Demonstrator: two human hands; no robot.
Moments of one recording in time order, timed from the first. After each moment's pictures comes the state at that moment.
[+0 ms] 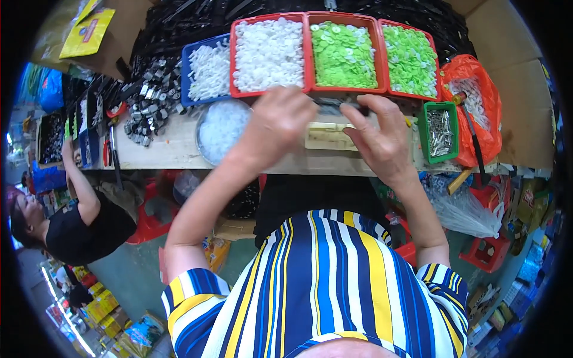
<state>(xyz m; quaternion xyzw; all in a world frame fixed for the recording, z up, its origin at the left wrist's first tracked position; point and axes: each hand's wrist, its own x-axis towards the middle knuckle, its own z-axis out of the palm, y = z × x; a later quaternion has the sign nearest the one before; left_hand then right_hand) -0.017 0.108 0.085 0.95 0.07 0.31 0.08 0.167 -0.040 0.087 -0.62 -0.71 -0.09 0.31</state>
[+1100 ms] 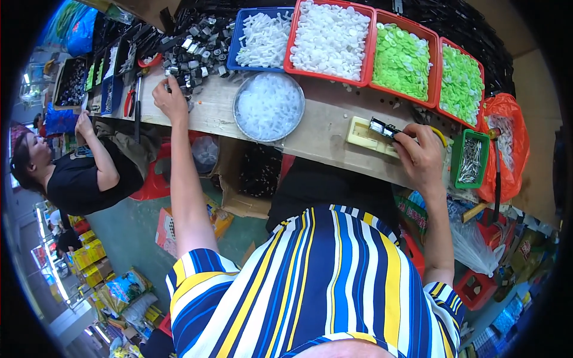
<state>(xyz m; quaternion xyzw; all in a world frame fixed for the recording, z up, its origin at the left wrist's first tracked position) -0.296 0.265 -0.039 0.62 0.68 0.38 -0.07 0.188 -0.052 0.048 -0.63 -0.73 0.03 0.27</state>
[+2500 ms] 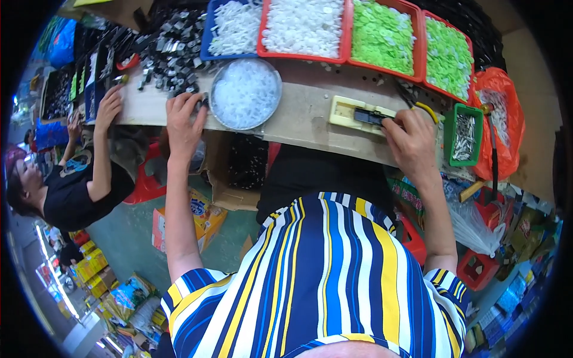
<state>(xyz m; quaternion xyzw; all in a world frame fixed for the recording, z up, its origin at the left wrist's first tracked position) -0.228 0.137 0.013 0.87 0.44 0.23 0.05 0.183 -0.069 0.055 -0.64 -0.75 -0.03 0.17</state>
